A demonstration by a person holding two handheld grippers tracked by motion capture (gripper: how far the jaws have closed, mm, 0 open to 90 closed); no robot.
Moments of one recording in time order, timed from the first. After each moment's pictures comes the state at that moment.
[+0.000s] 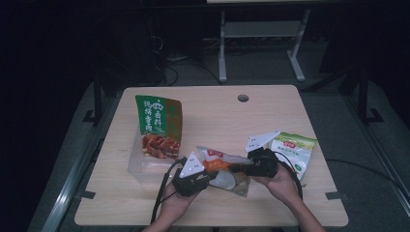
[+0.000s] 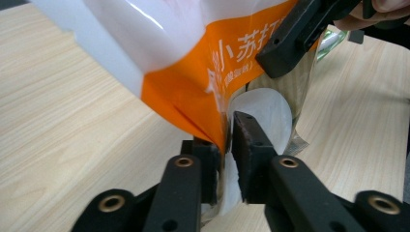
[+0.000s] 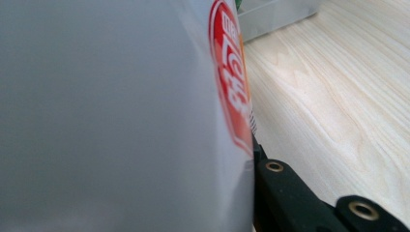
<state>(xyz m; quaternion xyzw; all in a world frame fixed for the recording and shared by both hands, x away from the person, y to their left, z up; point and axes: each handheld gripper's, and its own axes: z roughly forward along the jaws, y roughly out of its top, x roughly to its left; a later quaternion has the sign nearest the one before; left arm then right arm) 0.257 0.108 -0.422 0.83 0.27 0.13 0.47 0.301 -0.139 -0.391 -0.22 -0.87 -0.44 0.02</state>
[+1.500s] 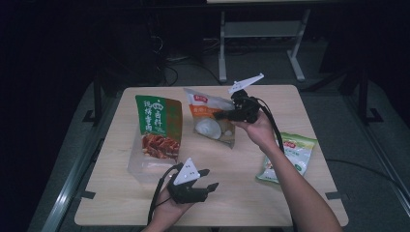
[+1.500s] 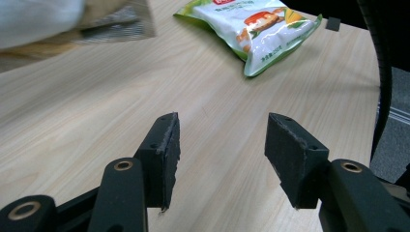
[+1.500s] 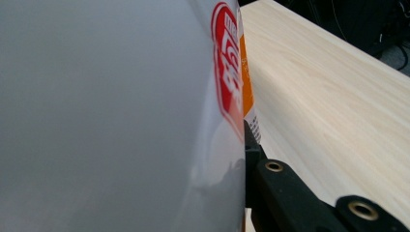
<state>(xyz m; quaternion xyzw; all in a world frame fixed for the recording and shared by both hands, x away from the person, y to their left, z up) 0.241 0.119 -0.420 0.84 0.25 0.11 0.47 0.419 -0.098 -0.316 -0.25 -0.85 -0.46 -0.03</state>
